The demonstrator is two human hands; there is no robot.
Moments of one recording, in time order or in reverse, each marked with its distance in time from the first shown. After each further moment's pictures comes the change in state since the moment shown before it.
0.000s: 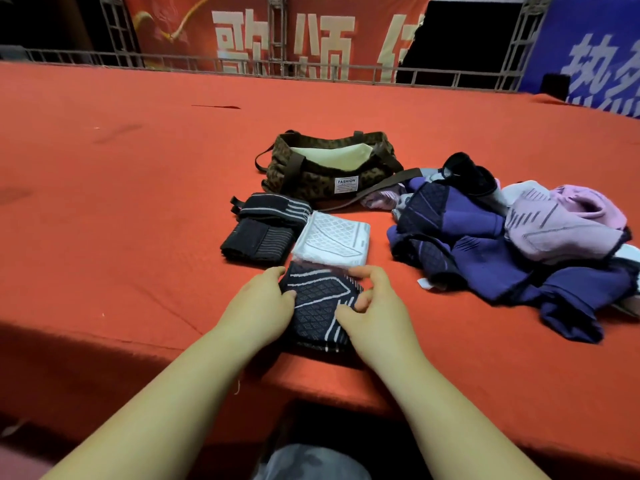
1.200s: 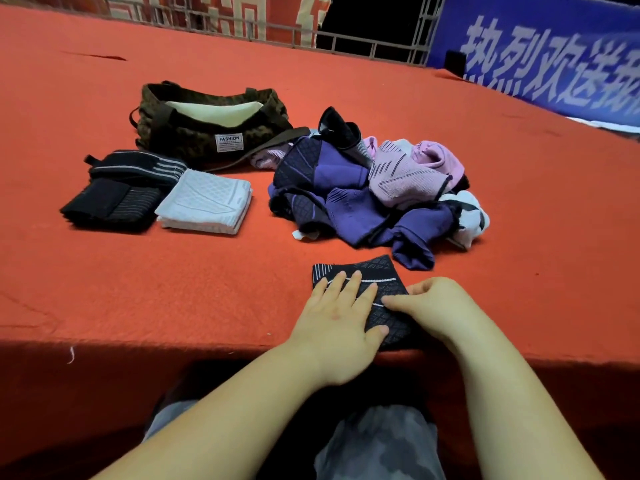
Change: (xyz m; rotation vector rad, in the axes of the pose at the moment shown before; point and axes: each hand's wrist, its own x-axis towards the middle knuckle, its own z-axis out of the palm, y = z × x) left_hand -0.096 0.153 0.142 0.347 -0.381 0.653; right_hand -0.052 0.075 -0.195 -0.216 0.071 0.518
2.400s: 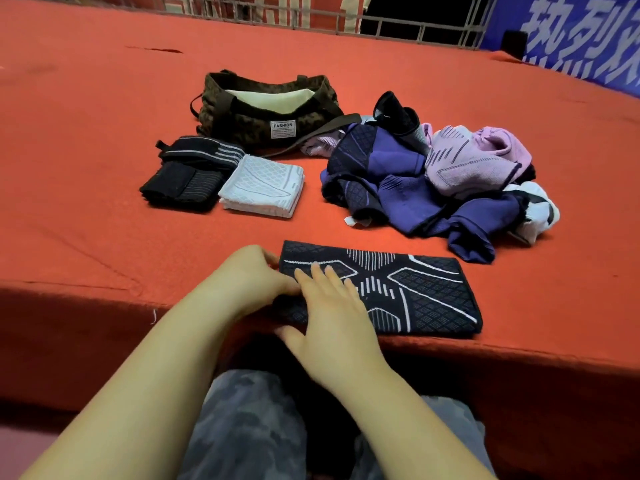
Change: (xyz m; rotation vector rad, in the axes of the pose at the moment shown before) left_hand -0.068 -0.099 -0.066 -0.726 0.147 -0.624; right_hand -0.065 -0.049 0.131 -0.466 -0.134 -0.728
